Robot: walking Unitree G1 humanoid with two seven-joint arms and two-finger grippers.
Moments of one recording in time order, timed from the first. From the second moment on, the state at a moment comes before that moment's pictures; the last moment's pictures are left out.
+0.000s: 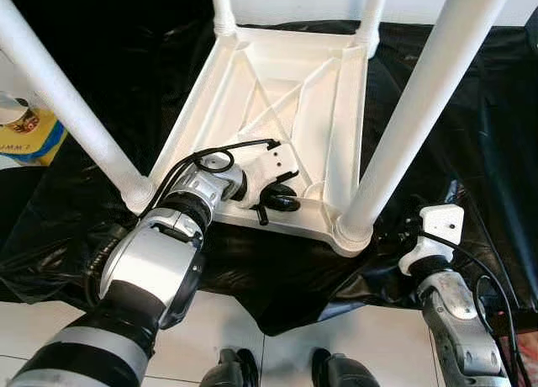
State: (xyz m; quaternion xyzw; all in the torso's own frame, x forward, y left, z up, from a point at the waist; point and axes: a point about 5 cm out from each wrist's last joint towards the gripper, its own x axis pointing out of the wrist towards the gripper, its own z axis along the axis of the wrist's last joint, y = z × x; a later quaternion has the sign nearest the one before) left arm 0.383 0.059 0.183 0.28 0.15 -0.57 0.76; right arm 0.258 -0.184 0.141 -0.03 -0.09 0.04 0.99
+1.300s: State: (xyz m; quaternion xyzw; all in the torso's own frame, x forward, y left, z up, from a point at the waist) left arm 0.342 0.154 0.206 0.13 -0.07 -0.34 0.93; right arm 0.222 -0.226 0.177 -0.06 -0.06 0.22 0.97
